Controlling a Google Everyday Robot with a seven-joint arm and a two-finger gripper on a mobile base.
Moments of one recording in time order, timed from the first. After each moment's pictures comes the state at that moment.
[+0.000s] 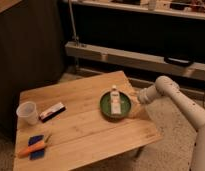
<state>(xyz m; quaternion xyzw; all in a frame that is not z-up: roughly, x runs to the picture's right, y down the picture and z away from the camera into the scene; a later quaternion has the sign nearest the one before) 0.177 0.105 0.903 -0.28 -0.28 0.14 0.91</state>
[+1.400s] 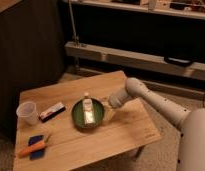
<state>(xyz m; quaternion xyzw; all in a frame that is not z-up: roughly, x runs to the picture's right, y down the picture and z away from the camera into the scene) -0.024 0.136 0.867 -0.33 -0.39 0.03 0.86</state>
